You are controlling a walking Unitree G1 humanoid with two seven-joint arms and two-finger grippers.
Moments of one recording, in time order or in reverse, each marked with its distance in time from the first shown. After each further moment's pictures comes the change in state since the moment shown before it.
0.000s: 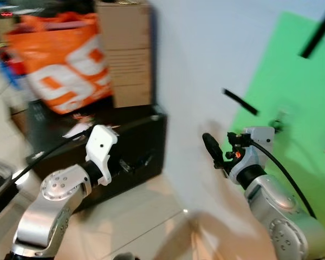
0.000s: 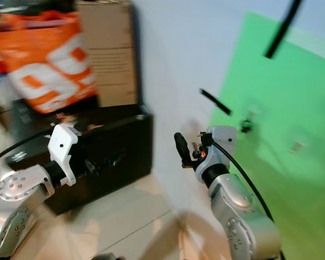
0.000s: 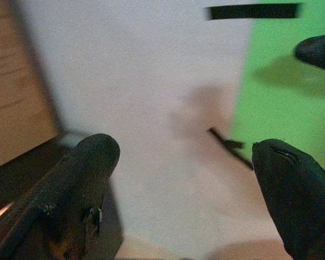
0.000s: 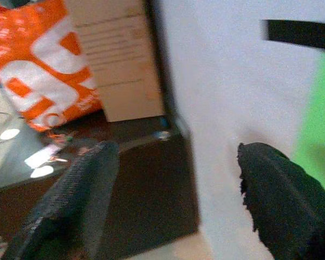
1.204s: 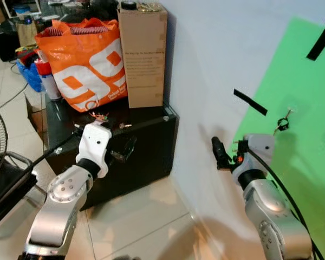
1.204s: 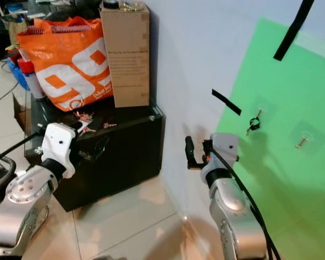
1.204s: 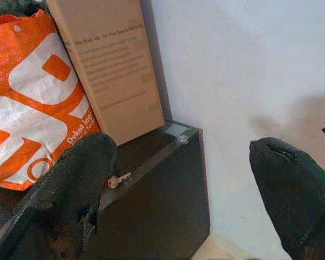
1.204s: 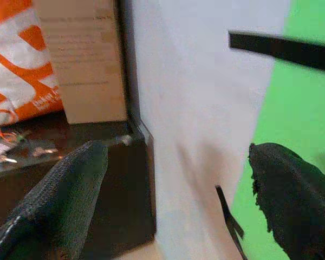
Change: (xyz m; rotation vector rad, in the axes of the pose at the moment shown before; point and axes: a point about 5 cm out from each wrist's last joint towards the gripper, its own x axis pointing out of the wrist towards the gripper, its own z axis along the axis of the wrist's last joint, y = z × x) left arm 0.004 0.019 -0.009 0.116 0.007 0.342; right arm 0.008 -0.019 -0.021 -0.145 -0.033 -0.178
